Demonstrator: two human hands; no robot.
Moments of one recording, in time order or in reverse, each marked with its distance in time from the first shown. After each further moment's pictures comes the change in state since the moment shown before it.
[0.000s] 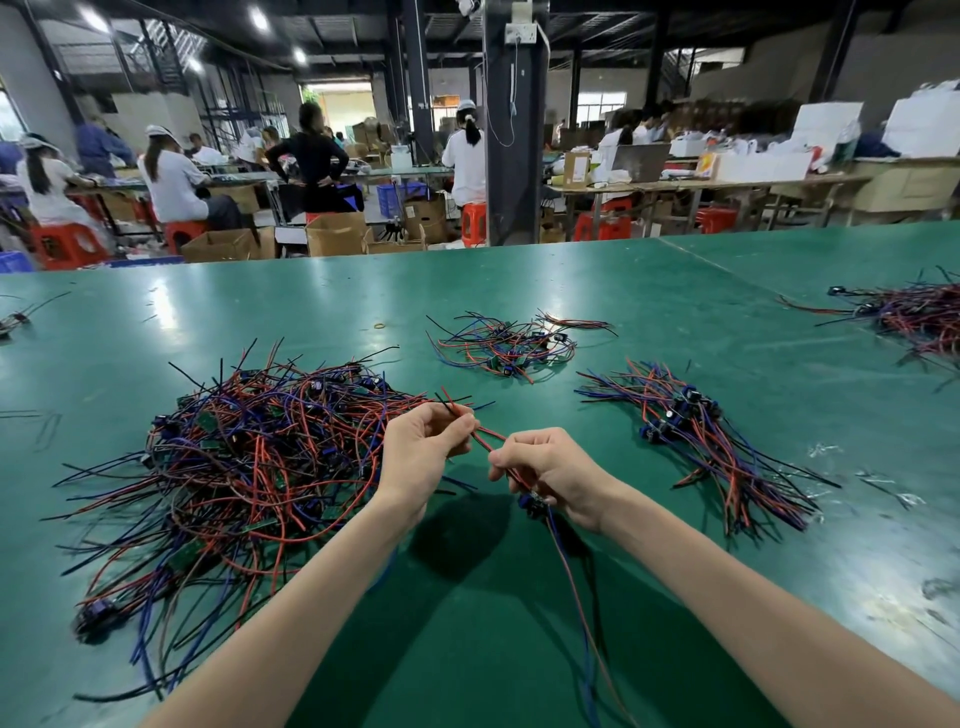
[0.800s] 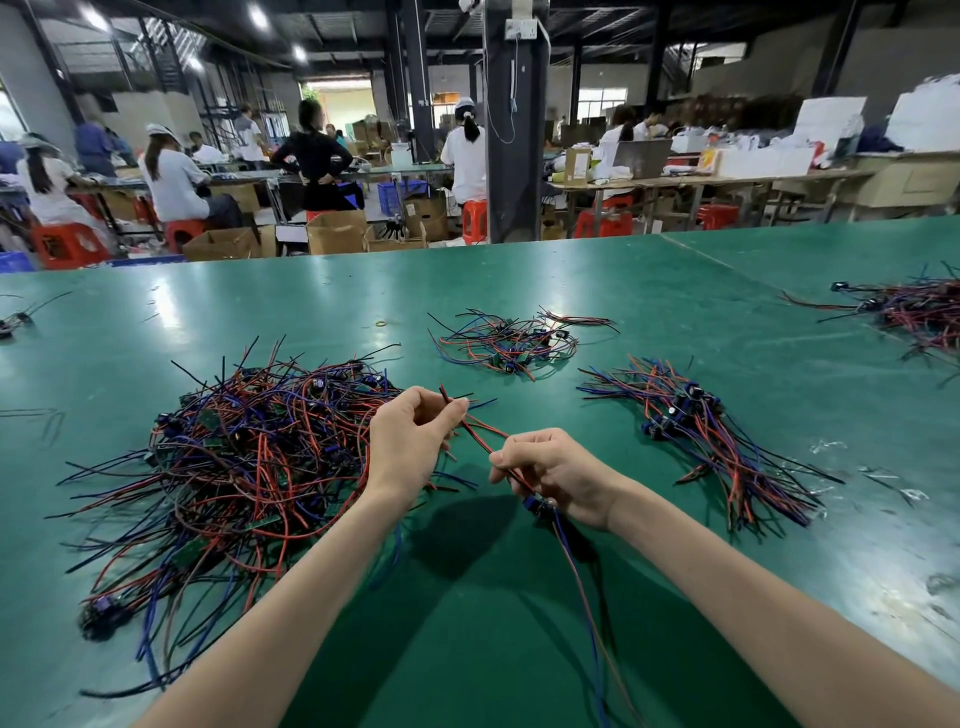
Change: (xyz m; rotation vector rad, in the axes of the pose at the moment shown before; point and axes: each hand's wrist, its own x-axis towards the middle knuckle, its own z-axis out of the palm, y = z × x) left_hand 0.006 0.007 -0.010 0.239 0.108 0.133; right_hand -0.003 -0.002 -0.003 0.117 -0.126 0.024
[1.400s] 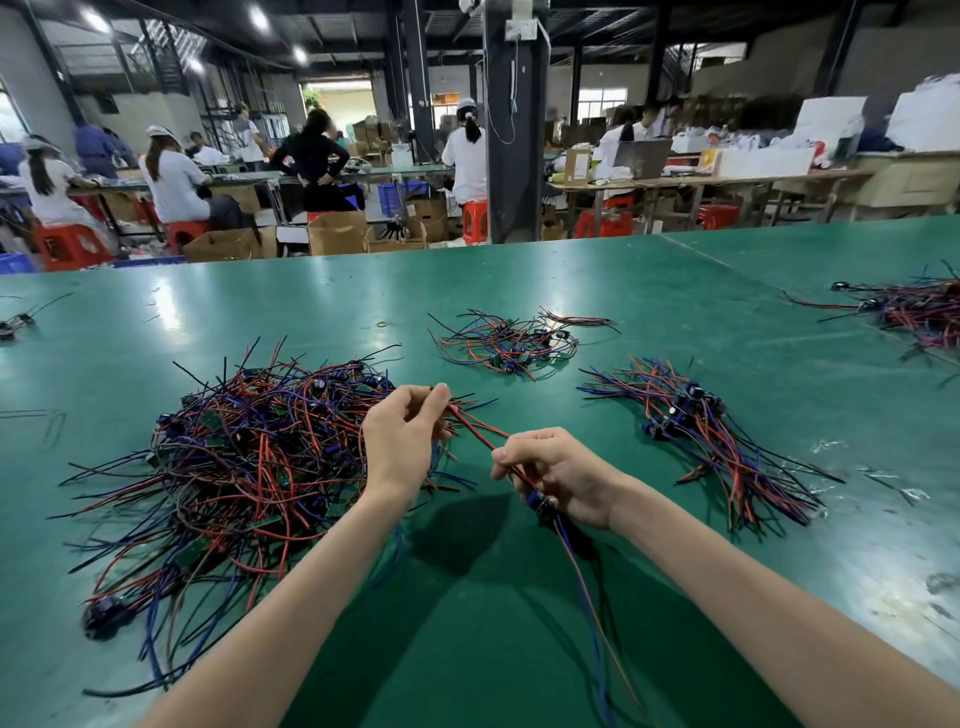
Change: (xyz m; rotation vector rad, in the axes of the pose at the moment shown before) left_hand 0.002 0.002 -0.001 -0.070 0.096 -0.013; right_hand 0.001 0.003 -0.002 -0.007 0.010 0.034
